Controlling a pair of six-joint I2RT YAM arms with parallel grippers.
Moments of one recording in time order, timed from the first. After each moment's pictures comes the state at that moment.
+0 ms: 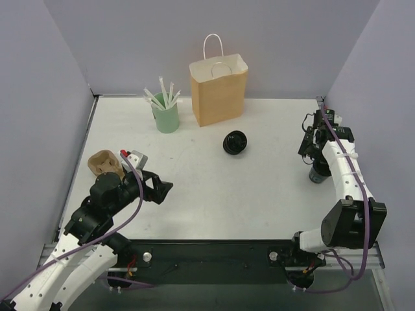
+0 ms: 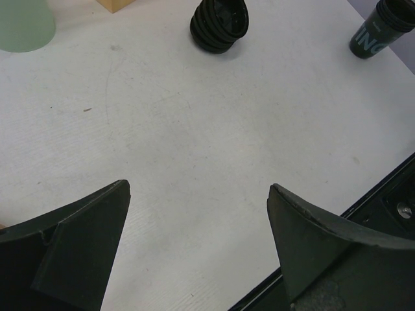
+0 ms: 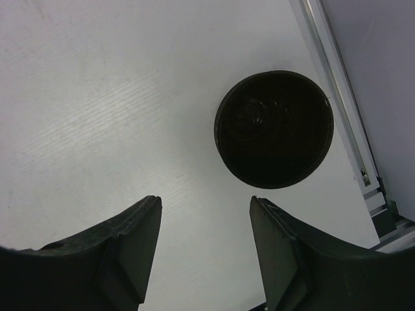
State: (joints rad) left arm -0.56 0.51 0.68 -0.46 0.09 -0.26; right arm -0.09 1.38 1.23 -0.90 0.32 0.26
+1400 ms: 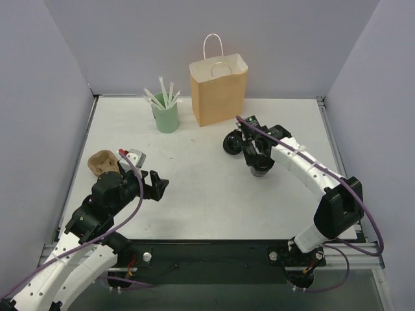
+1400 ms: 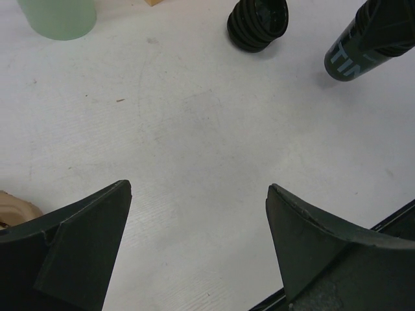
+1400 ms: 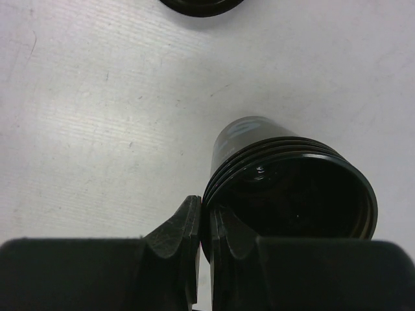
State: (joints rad) left arm -0.56 0.53 0.68 -0.48 -0.01 -0.25; right arm 0.50 1.55 1.32 -0.90 0.21 0.17
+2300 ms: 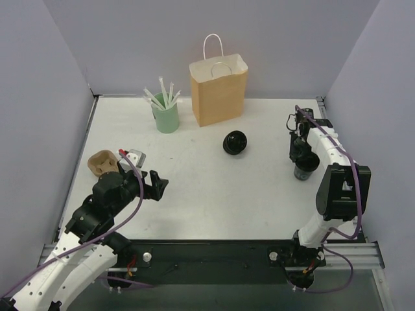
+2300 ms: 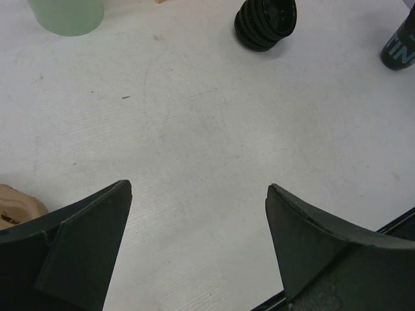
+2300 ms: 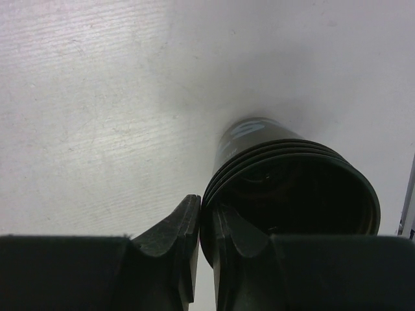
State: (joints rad) left arm -0.58 0.53 0.68 -0.49 -0.05 -0.26; right arm -0.03 1.68 1.29 -0.86 0.18 0.10
